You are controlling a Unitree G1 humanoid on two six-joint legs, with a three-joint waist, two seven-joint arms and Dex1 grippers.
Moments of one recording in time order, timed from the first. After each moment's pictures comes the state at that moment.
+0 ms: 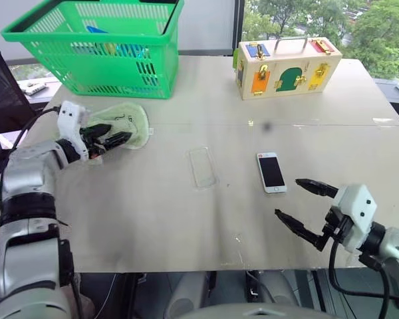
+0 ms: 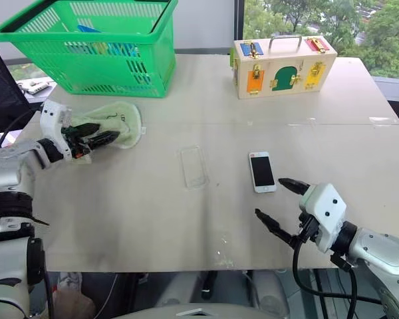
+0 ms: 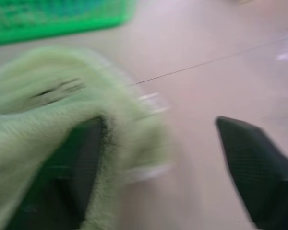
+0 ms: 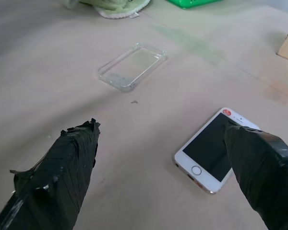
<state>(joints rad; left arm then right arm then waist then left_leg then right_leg) -0.58 0.87 0.23 0.41 -0.45 0.58 -1.08 0.34 -0.68 -0.22 -0.91 0.52 0.52 0.62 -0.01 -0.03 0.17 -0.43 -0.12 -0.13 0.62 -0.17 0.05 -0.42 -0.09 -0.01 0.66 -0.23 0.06</state>
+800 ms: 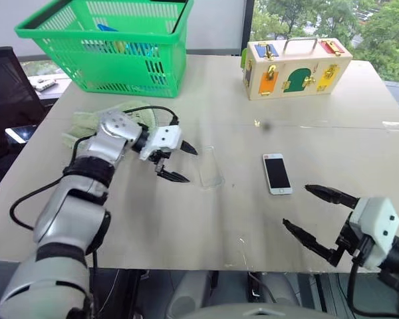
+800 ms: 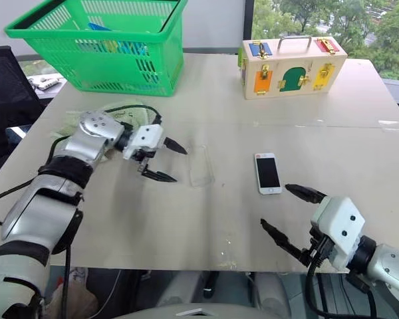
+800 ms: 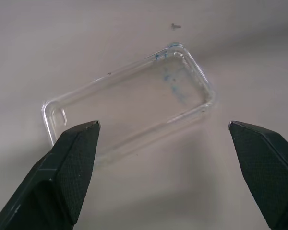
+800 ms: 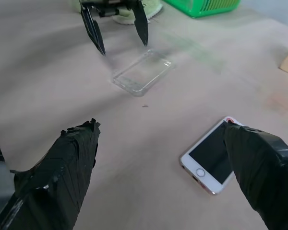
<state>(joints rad) -1.04 0.66 -0.47 0.96 -0.12 -0.38 -1.61 0.54 -0.72 -0.37 -1.01 0.58 0.42 0.63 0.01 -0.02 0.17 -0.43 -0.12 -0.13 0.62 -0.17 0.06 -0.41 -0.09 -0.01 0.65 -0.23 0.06</state>
